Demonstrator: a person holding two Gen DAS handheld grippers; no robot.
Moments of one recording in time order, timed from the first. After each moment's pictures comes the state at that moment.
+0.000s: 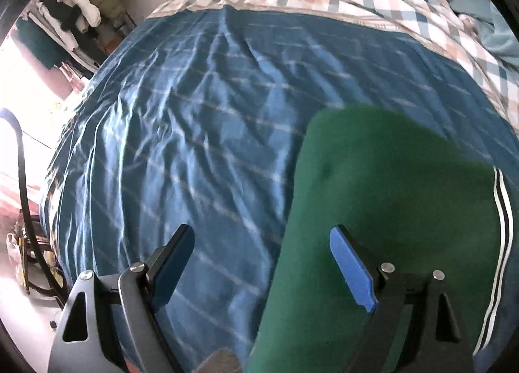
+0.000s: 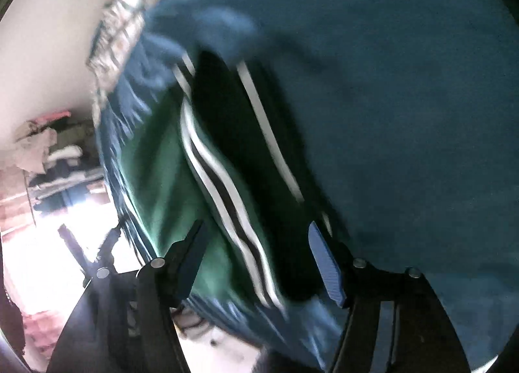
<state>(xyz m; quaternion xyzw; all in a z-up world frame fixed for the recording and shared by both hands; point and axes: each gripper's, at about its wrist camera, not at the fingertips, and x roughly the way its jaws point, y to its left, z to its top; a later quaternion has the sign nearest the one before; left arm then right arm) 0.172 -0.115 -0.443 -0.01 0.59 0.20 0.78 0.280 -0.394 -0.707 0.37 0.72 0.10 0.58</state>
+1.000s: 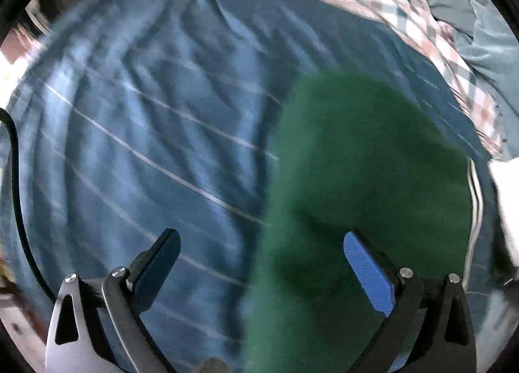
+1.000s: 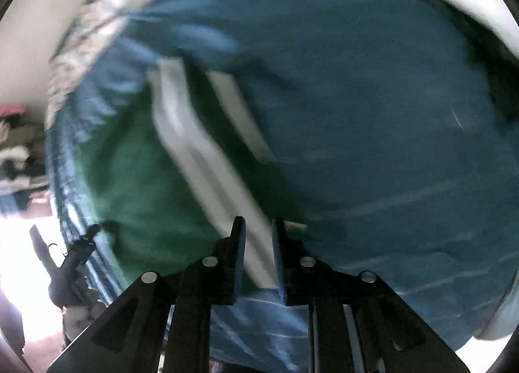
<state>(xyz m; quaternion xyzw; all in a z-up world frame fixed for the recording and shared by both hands) 0.162 -0.063 -0.462 -0.10 0.60 0.11 0.78 0.283 -0.344 -0.657 0.25 0.70 0.01 0.67</state>
